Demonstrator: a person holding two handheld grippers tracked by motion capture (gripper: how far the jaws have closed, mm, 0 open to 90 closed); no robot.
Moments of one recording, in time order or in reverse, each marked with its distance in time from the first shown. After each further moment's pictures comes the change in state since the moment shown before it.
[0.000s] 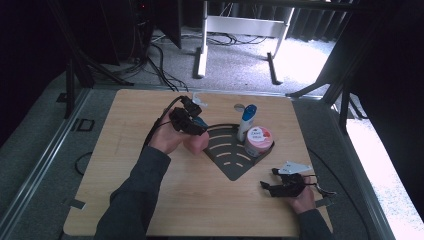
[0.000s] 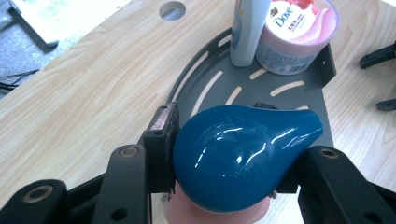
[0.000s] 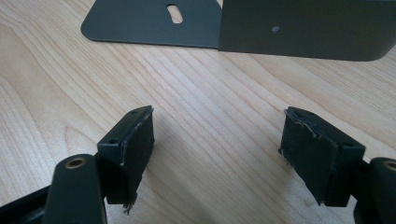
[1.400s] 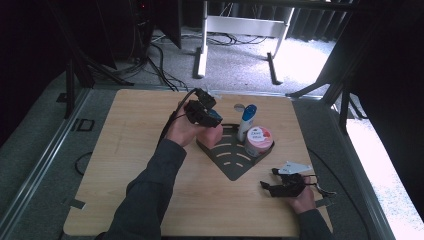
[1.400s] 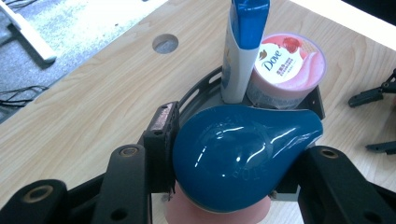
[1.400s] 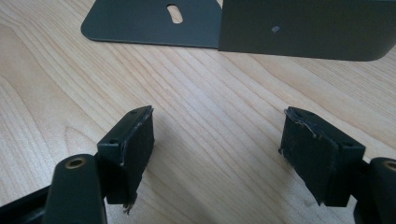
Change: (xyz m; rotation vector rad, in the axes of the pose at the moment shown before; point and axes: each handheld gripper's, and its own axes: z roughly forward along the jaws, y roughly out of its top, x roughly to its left) left arm -0.011 0.038 0.015 -0.049 -0.004 -0.011; right arm 0.000 0.000 0.000 0.000 0.000 0.001
